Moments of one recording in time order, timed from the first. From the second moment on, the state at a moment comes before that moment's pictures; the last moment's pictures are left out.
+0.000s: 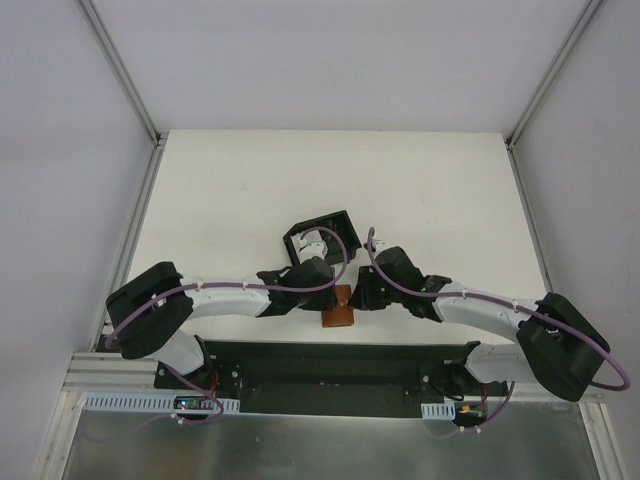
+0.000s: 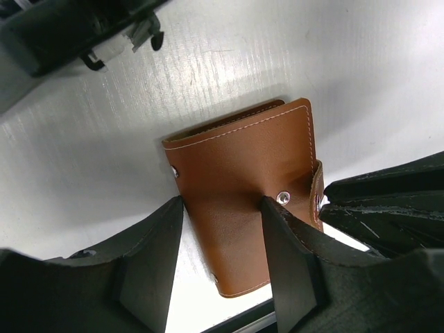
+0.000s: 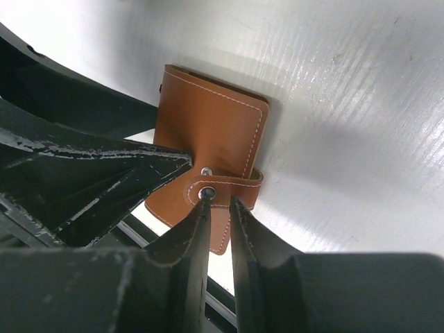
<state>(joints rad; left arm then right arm) -1.04 1.51 0.69 -0.08 -0.17 -0.88 0.82 1.27 0.50 -0.04 -0.18 0.66</state>
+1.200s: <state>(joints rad) -1.04 1.50 0.64 -0.03 -0.19 -0.95 0.81 1.34 0.54 0.00 -0.21 0.67</state>
